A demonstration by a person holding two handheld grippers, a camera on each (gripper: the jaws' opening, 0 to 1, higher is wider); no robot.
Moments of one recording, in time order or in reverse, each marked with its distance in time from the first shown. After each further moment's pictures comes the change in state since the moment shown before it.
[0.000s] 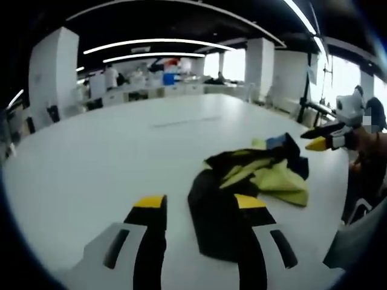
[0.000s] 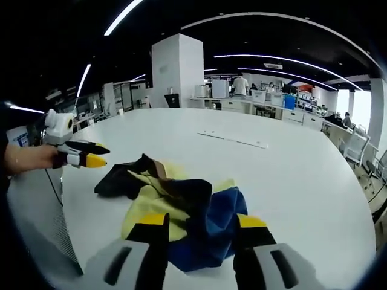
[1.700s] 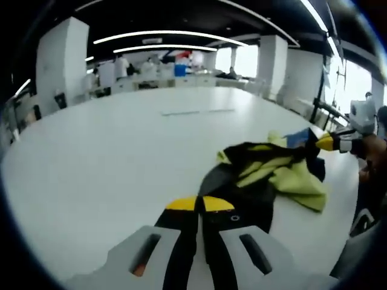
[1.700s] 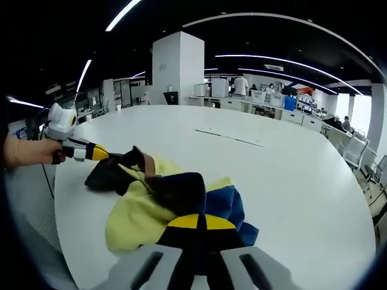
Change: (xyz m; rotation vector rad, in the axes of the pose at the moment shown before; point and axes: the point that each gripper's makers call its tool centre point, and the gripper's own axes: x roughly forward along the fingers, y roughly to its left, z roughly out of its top) left arm 0.021 0.015 -0.005 -0.068 0.029 0.055; right arm 0.015 -0.012 -0.004 -0.033 -0.002 -0.017
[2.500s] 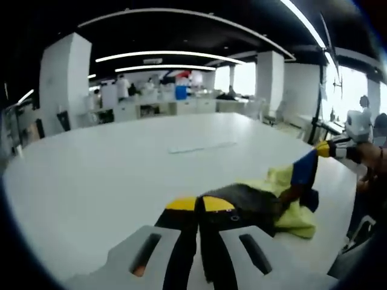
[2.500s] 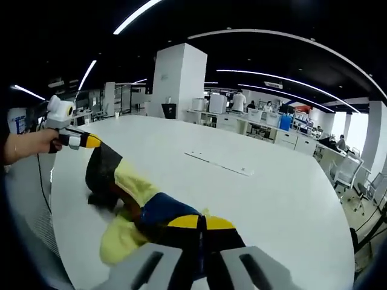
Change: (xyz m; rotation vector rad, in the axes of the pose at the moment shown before) left arm -0.027 0.014 0.081 0.043 -0.140 0.013; right arm -0.022 -0.029 0.060 -0.076 -0.088 -0.052
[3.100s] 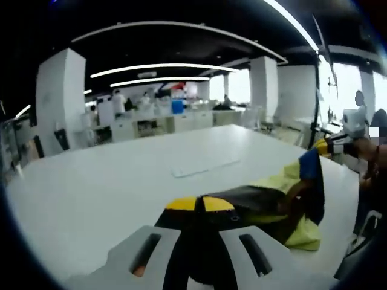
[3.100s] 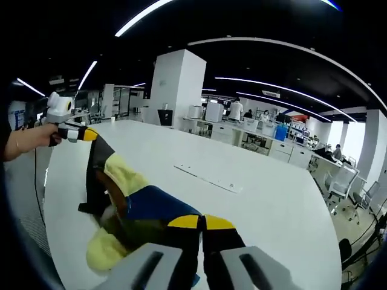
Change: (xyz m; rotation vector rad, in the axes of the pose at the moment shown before) left arm 0.014 0.012 0.057 0.075 -0.080 -0.018; right arm 0.009 -0.035 0.040 -0.040 -0.051 -0.032
